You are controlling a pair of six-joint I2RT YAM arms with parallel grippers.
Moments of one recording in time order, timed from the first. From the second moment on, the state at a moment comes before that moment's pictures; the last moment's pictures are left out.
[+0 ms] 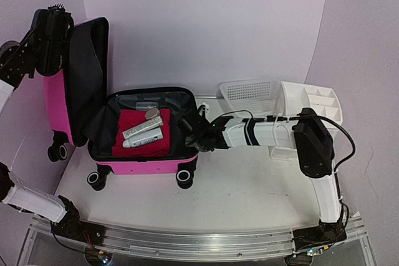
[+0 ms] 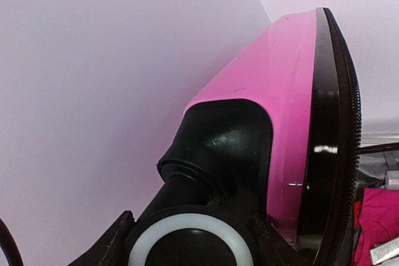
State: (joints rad) left arm -0.70 1.25 1.88 -1.06 -1.32 0.11; right arm 1.00 2.19 1.69 -0.40 0.66 0.80
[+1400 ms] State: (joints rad) left arm -0.65 0.91 1.47 -0.86 -1.43 0.17; right arm 0.97 2.09 1.30 0.29 0.52 0.93
